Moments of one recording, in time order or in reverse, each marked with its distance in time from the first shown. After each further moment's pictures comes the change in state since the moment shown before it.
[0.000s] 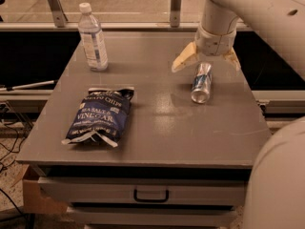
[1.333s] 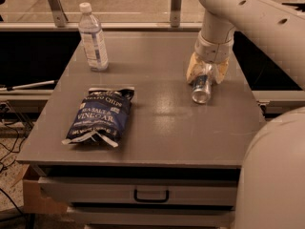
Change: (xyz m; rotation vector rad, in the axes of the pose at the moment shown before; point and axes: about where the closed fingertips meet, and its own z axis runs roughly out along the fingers) arm -0.001 -0.006 0.031 0.009 0.036 0.055
